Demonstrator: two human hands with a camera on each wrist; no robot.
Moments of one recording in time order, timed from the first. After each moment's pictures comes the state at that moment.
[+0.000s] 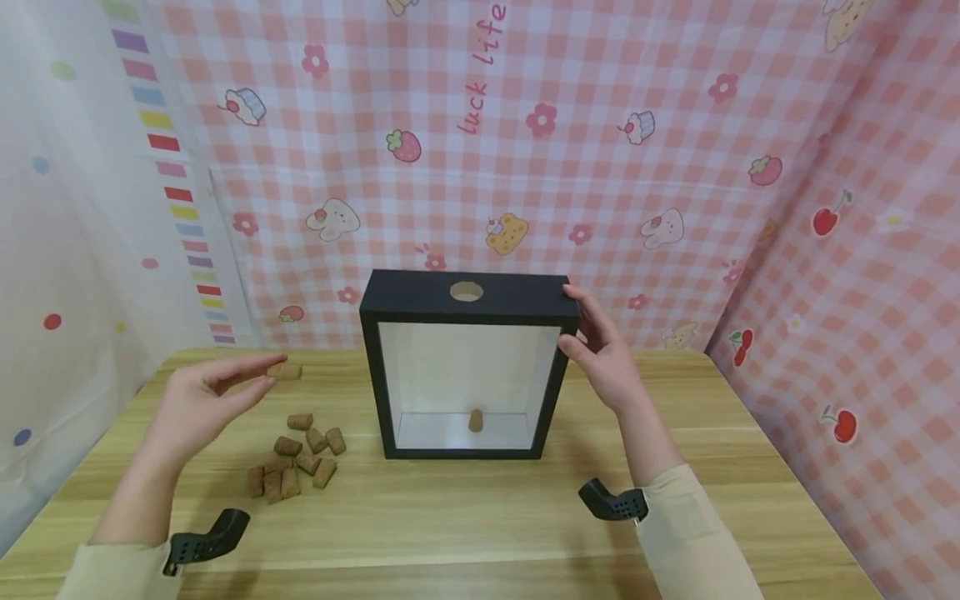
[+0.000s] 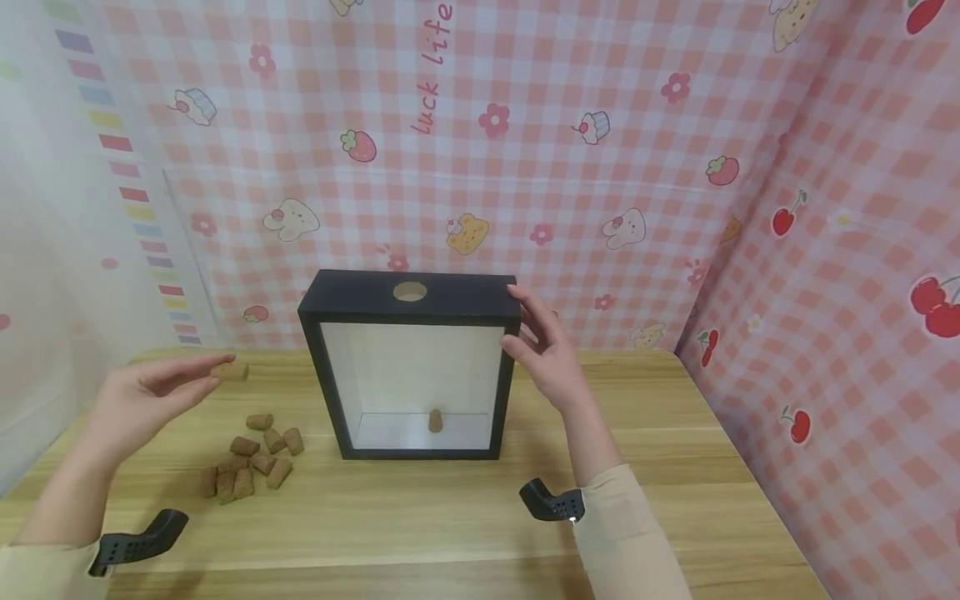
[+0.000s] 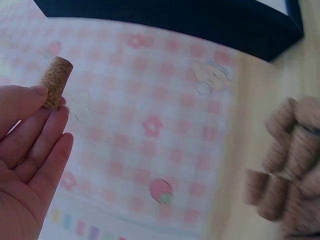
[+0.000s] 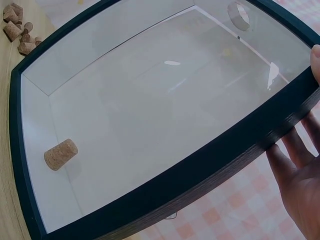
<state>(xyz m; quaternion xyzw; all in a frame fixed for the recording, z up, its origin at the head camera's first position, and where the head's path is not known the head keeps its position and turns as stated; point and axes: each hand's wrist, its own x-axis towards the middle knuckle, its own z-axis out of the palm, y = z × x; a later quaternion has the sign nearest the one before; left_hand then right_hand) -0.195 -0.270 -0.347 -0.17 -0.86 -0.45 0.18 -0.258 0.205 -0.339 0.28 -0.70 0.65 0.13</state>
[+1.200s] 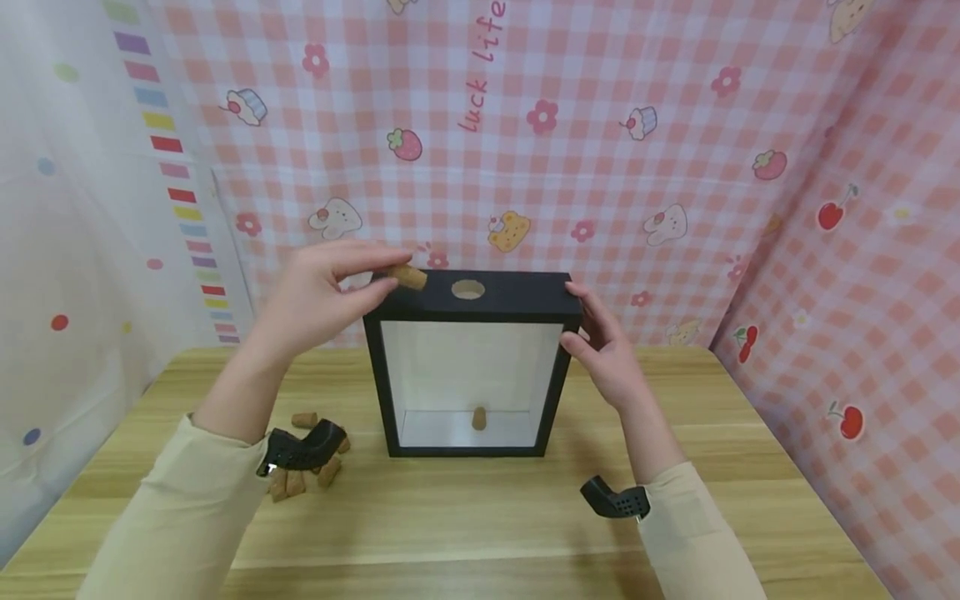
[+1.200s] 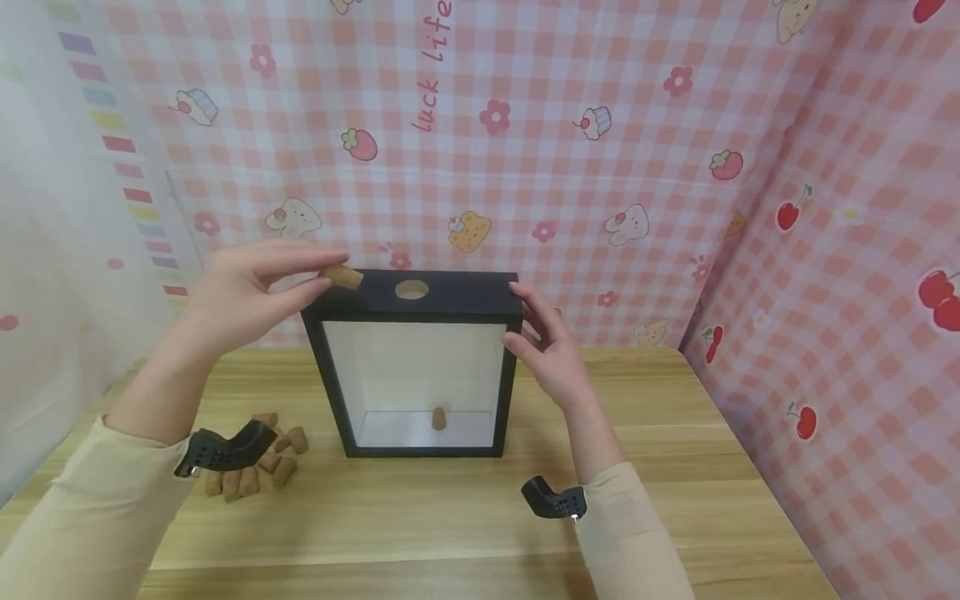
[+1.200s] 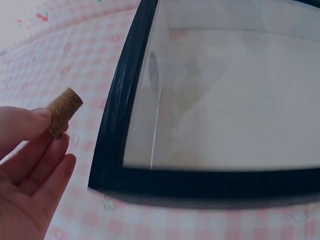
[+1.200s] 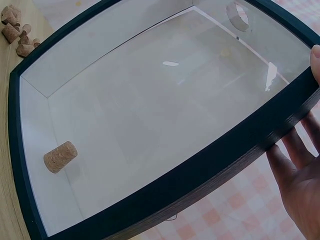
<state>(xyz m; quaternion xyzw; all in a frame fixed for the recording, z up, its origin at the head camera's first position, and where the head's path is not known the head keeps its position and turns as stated) -0.225 -0.144 -0.222 -0.37 -0.81 -0.39 0.25 -0.258 0.205 -0.339 0.28 -0.69 0.65 0.13</state>
